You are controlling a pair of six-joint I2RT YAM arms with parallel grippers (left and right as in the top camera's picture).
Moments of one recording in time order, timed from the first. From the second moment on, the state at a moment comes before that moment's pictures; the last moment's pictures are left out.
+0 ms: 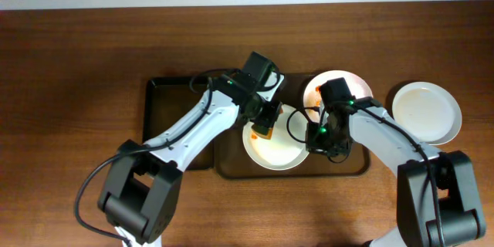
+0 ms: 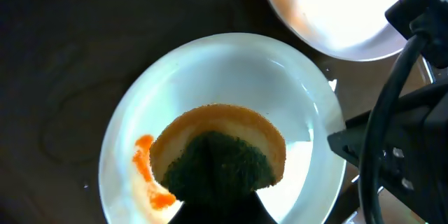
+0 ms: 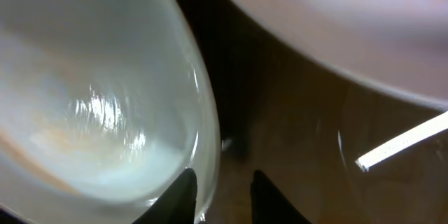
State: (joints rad) left arm -0.59 1.92 1.46 -0.68 0.24 -0.16; right arm 0.22 1.73 0.98 -0.74 -0.24 0.37
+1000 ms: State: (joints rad) left arm -0.69 2.06 1.40 -0.67 0.09 -0.21; right arm 0.22 1.73 0.95 -0.69 -0.24 0.37
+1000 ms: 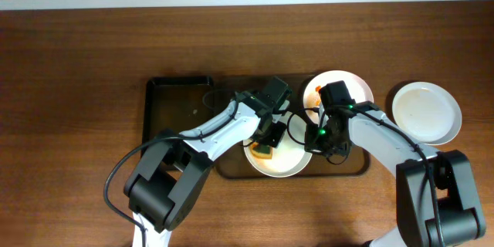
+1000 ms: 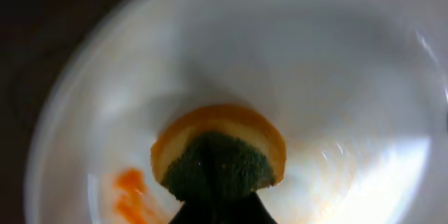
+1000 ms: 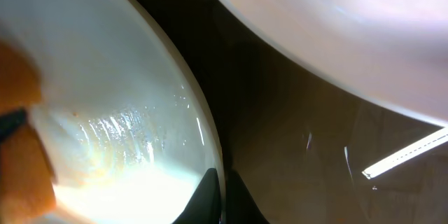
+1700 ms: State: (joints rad) left arm -0.72 2.08 1.38 -0.50 -0.33 -0.15; right arm 0.22 1.73 0.95 -0.66 -0.27 0.39
